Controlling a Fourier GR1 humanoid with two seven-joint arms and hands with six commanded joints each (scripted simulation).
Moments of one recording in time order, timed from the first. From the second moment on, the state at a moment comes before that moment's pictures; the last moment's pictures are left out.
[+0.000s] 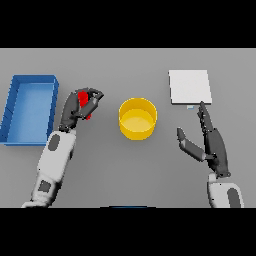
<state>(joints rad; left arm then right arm) -0.50 0.00 0.06 -0.93 -0.17 0.10 -0.14 0.10 -0.08 0.09 -1.71 0.17 -0.01 -0.08</state>
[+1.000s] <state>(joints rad) -0.58 0.15 -0.21 -1.15 -0.35 0.07 0.04 0.10 -0.08 0.12 -1.72 0.24 -0.02 -0.11</state>
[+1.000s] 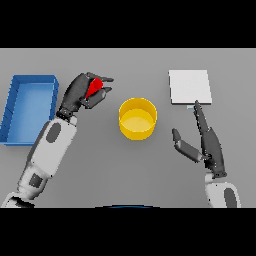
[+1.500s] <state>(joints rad) -0.74 0.27 -0.50 -1.07 -0.66 0.01 0.09 0.12 -0.07 0.13 -1.74 0.24 -0.02 -0.09</state>
